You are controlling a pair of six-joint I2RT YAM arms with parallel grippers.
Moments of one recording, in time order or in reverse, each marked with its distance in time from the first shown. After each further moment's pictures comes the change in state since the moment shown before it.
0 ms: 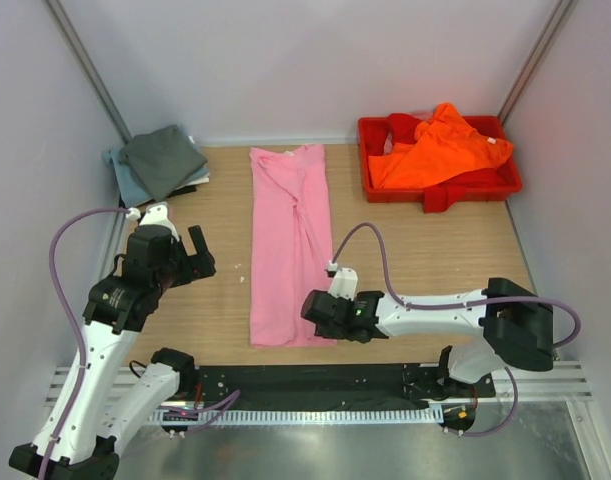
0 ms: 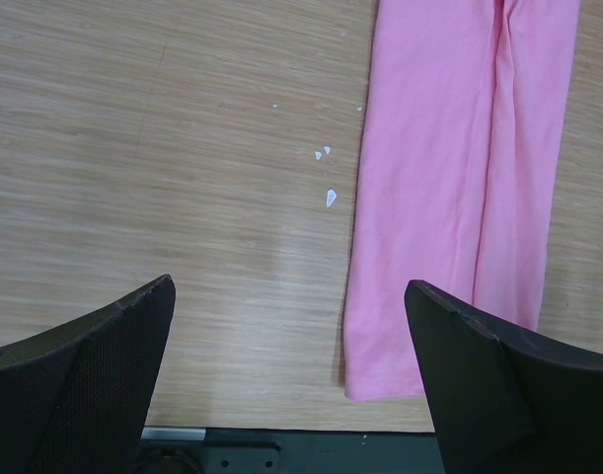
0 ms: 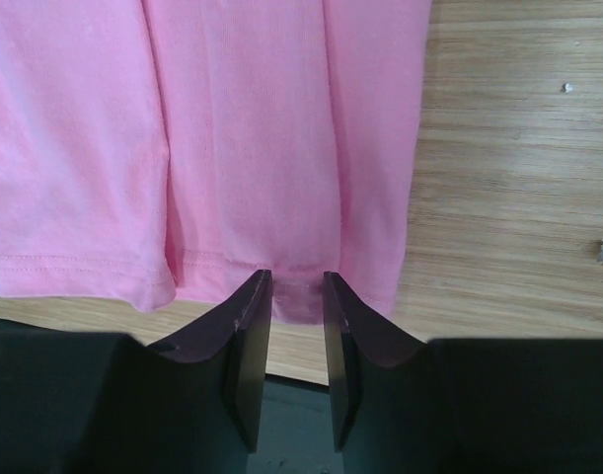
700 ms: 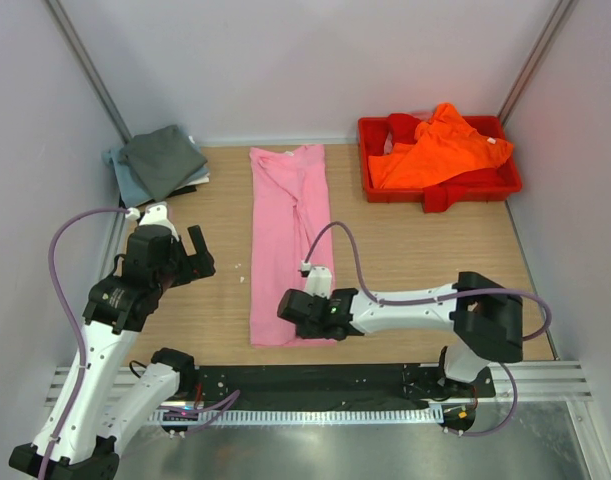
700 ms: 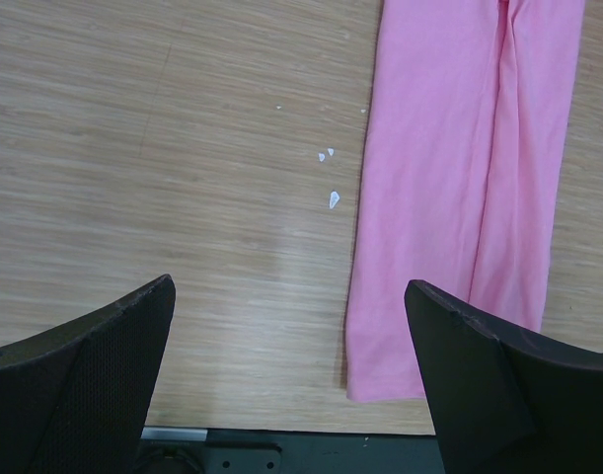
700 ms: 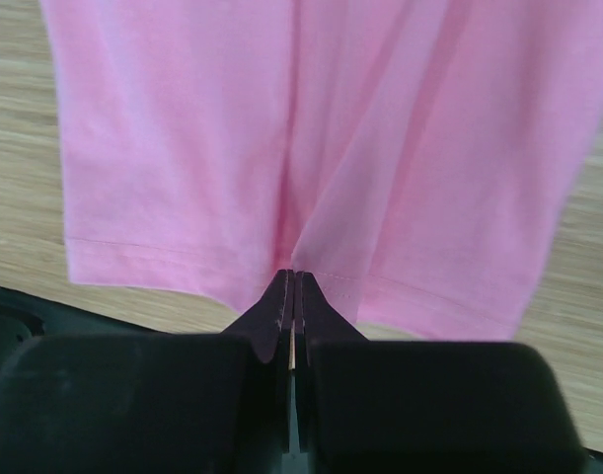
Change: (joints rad) left arm 0.000 0.000 0.000 0.000 -0.009 -0.001; right arm 0.034 0.137 0.142 0.010 -0.031 -0.050
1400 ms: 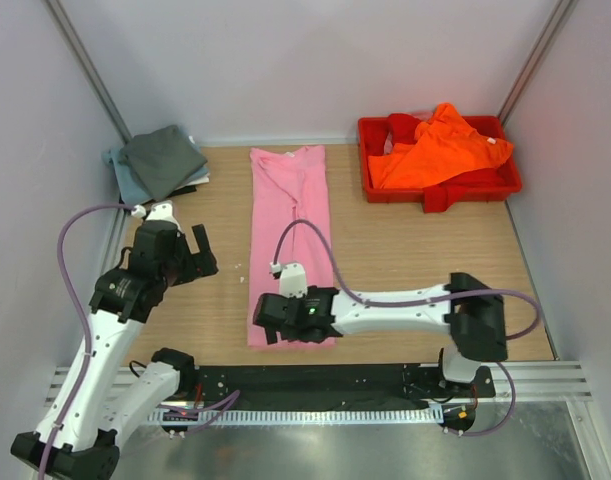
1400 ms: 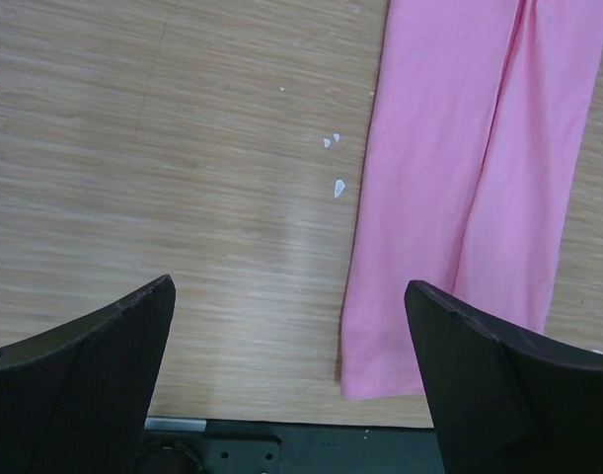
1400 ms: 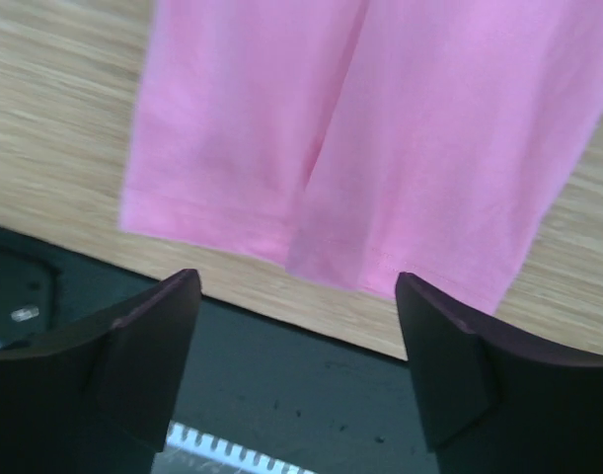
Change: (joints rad) left arm 0.000 0.047 0.000 -0.004 0.002 -0.003; right arm 0.088 0.146 0.305 -0.232 0.068 -0.143
